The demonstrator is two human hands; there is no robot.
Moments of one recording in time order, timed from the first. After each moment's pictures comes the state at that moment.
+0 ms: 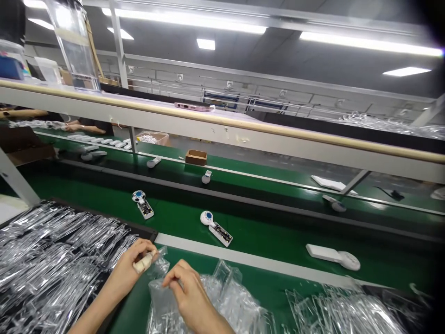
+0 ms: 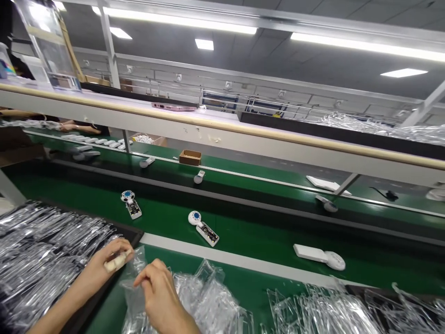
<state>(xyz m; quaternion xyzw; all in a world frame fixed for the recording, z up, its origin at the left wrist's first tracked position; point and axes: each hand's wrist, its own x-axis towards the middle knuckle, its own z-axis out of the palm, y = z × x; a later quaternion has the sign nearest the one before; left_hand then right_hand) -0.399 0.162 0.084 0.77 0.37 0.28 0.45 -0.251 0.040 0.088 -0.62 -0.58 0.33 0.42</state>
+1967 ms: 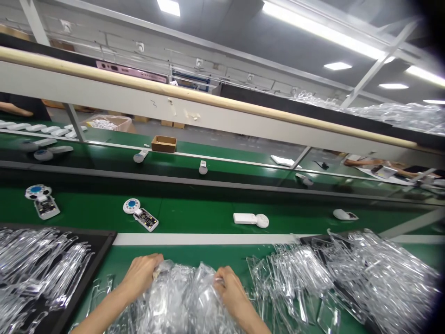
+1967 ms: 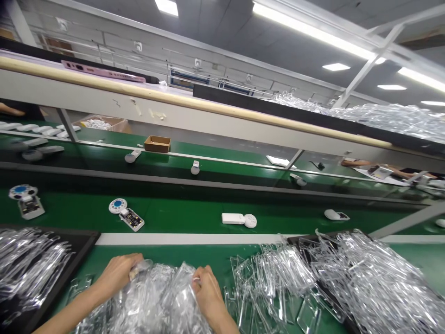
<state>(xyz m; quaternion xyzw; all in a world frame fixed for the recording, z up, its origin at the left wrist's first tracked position) -0.294 0.135 0.004 0.92 0.28 -0.05 0.28 -0.120 -0.080 0.016 -0.87 -0.29 0.31 0.27</state>
